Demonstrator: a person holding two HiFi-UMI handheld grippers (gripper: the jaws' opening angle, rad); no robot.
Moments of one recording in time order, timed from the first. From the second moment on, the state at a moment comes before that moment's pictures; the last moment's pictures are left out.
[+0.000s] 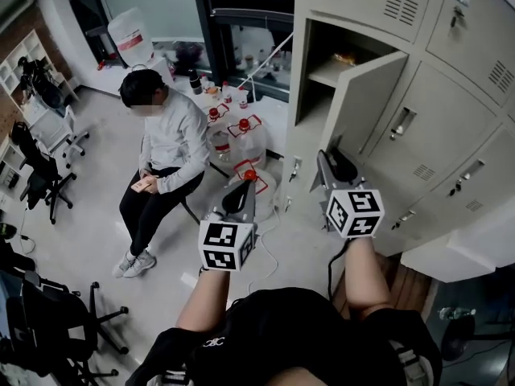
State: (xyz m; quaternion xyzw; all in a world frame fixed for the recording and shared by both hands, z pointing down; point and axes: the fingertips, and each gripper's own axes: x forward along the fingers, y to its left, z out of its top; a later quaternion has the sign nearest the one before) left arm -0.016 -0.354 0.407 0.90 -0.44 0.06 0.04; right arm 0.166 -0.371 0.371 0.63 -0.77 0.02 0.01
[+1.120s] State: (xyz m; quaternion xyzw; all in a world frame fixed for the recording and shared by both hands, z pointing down) left arm -0.089 -0.368 0.400 0.85 -0.53 0.05 0.04; right arm 0.142 -0.515 0.369 0.62 -0.78 0.02 0.04
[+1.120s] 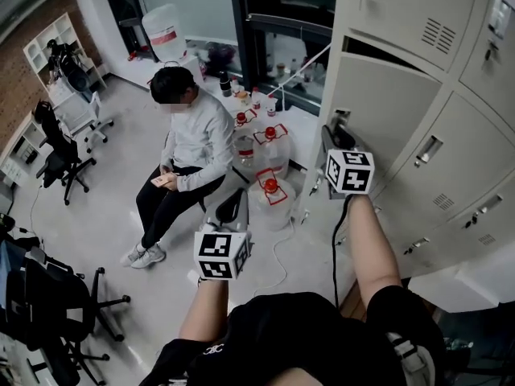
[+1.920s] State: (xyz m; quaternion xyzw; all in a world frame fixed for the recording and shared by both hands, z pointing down) left arm -0.135 -0.361 0.397 0.80 -0.60 0.05 0.04; right arm 0.174 -0.591 0.365 0.66 -0.75 0.02 0.07
